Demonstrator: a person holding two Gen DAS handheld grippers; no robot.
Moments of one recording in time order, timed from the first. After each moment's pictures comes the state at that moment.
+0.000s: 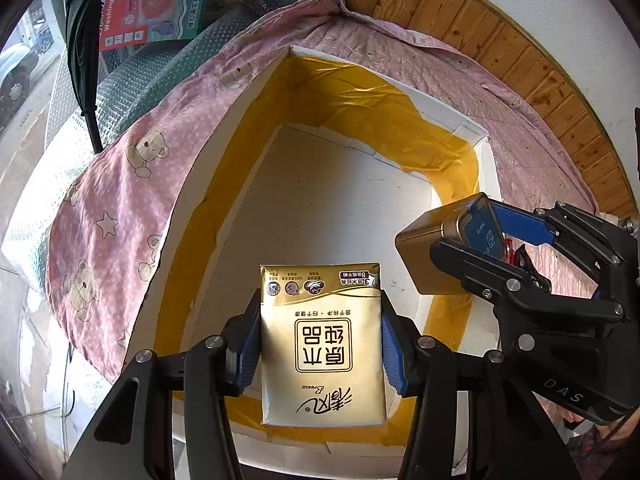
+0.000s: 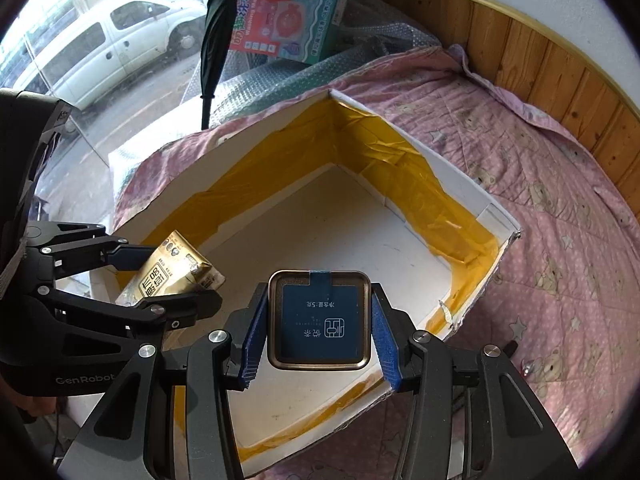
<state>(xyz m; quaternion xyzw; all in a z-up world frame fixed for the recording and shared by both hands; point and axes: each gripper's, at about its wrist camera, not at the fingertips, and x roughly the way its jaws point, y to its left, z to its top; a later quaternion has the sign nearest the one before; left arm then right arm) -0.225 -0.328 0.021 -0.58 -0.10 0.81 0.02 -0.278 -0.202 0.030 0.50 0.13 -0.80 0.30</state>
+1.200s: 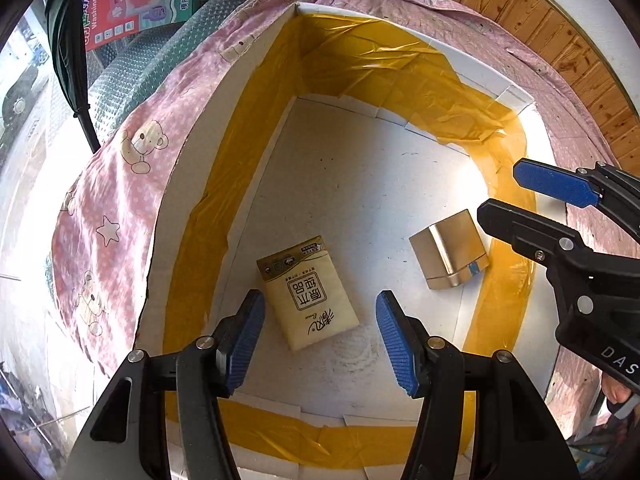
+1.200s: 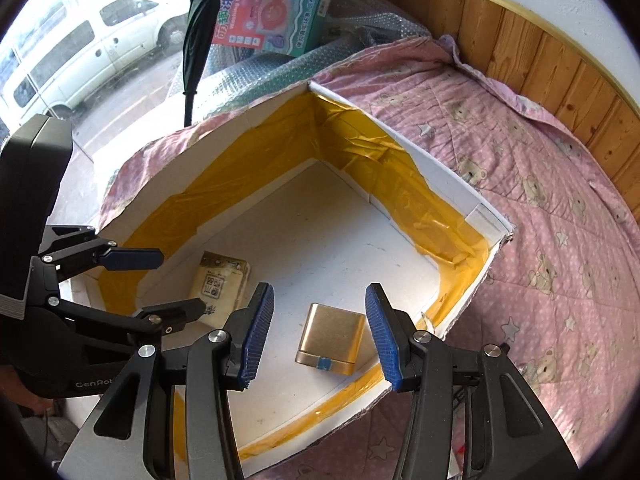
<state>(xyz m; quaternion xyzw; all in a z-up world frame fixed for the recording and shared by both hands) -0.232 -0.328 -0.008 -0.62 -0.05 0.79 0.00 -0.288 -0.197 0.027 0.50 0.13 -0.81 0.29</state>
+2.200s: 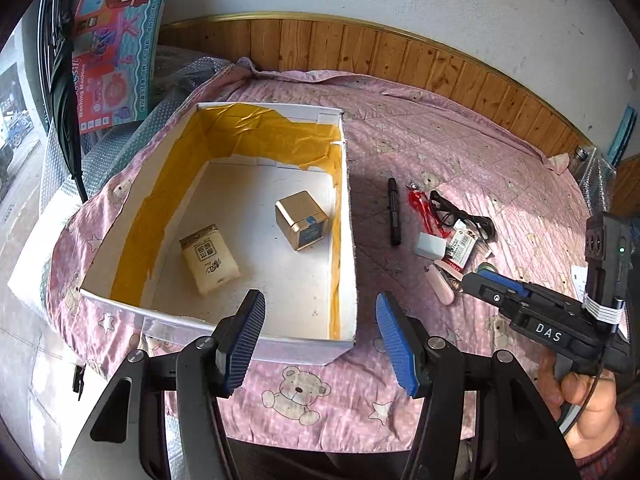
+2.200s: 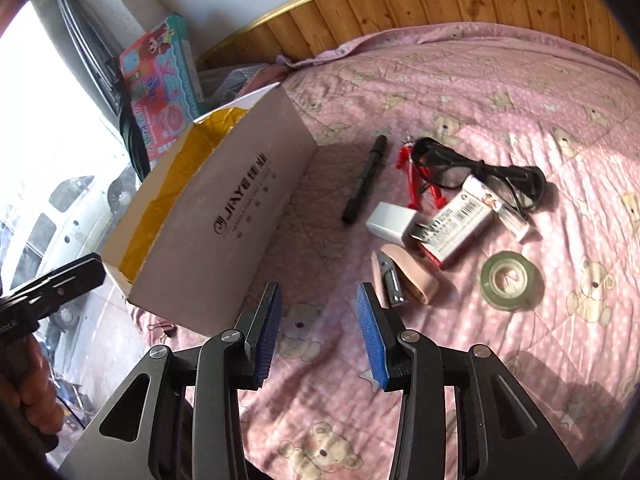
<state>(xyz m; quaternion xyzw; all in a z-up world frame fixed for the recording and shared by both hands) -0.085 -0.233 0.055 -0.45 -0.01 0.89 0.11 -0.097 0.007 -0.025 0.44 -0.16 -0.87 0.15</state>
